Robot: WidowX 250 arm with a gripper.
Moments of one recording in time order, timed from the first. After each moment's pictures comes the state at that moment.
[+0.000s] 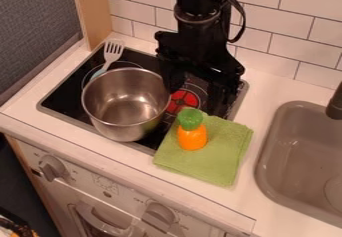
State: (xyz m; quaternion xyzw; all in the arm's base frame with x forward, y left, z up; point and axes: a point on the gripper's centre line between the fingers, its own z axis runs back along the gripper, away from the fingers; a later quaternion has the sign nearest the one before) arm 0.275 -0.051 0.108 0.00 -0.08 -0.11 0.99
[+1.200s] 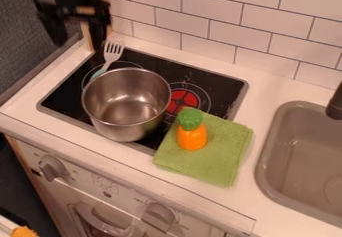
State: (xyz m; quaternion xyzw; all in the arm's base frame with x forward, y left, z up) arm 0.308 0.149 0.091 0.03 -0.06 0.15 0.99
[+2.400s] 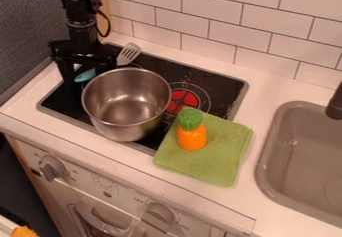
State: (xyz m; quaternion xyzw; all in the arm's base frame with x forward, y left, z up) arm 0.322 0.170 0.014 0.07 -0.01 0.19 0.98
